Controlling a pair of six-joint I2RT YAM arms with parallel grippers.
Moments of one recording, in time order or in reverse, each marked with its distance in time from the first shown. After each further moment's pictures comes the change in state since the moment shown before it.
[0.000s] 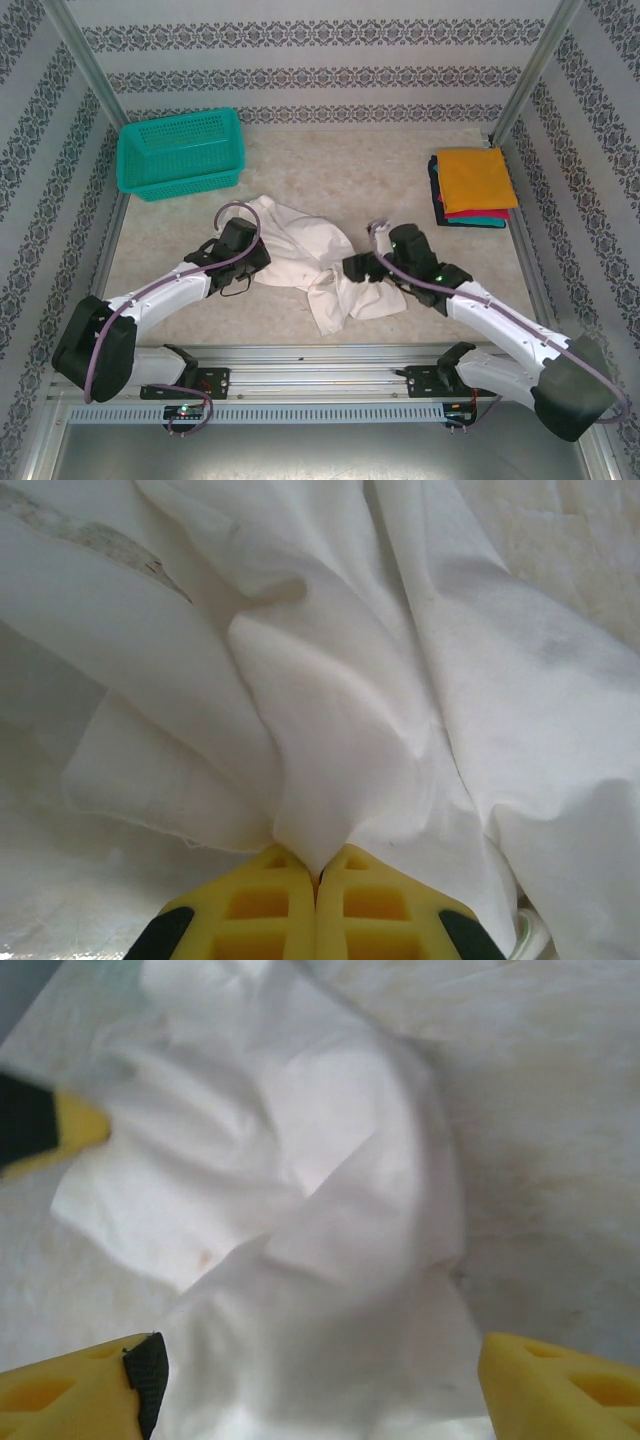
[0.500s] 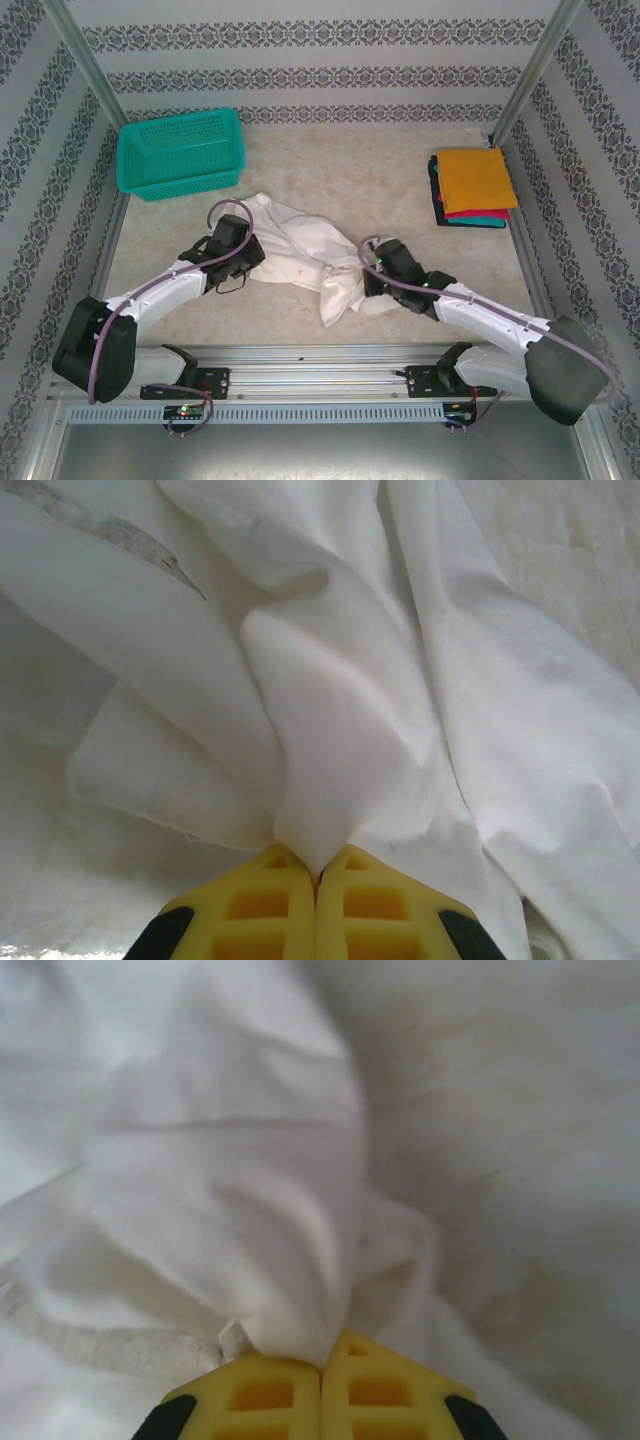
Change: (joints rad) left arm 0.069 -0.006 0.000 0.000 0.035 0.008; right arm -0.018 0.073 -0.066 -0.039 0.221 0.114
